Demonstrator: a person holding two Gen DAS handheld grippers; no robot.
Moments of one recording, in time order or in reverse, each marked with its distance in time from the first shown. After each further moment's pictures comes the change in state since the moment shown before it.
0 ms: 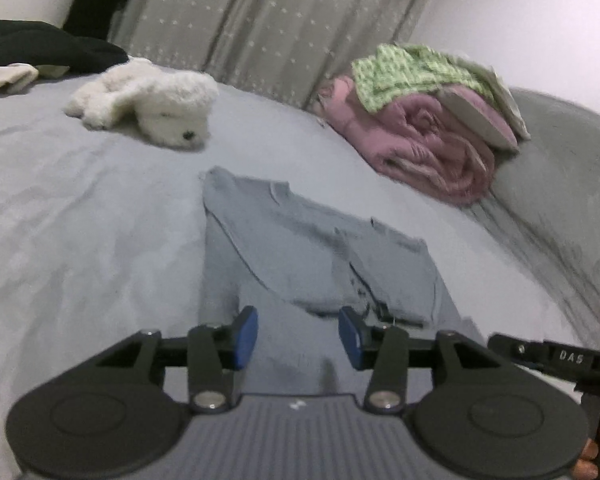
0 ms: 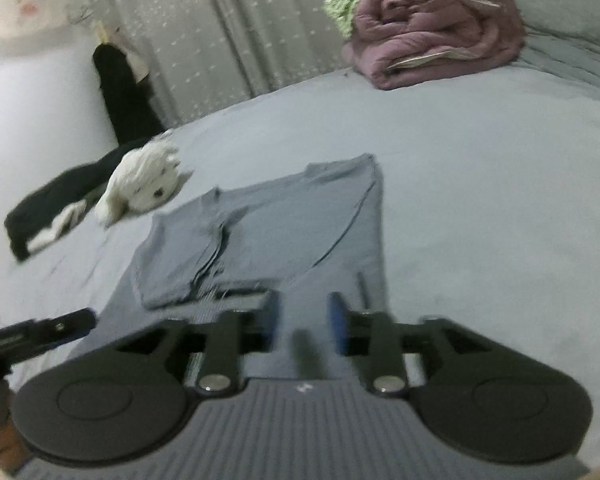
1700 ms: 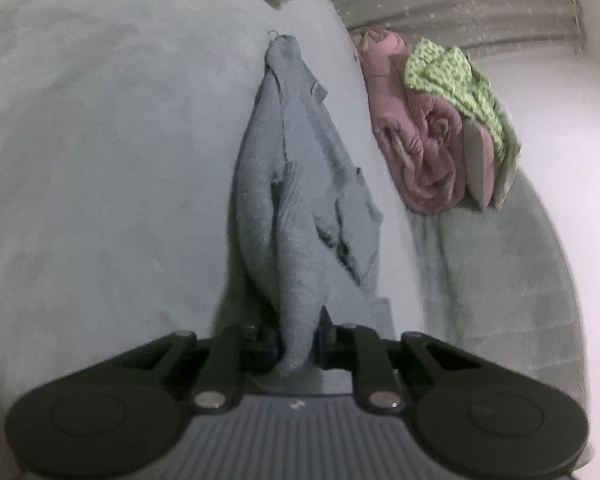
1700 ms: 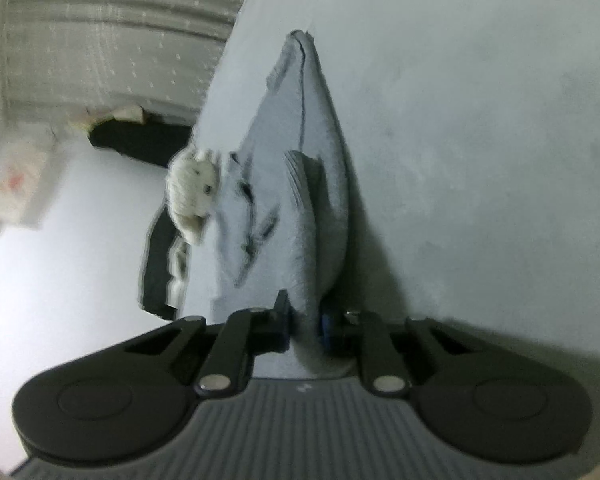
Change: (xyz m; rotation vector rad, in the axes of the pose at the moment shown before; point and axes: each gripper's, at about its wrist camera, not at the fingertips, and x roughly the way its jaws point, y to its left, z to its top) left arm 0.001 0.078 -0.041 -0.677 0.298 -0.343; right arm -0.036 -0.113 -0.016 0.756 0.337 0.416
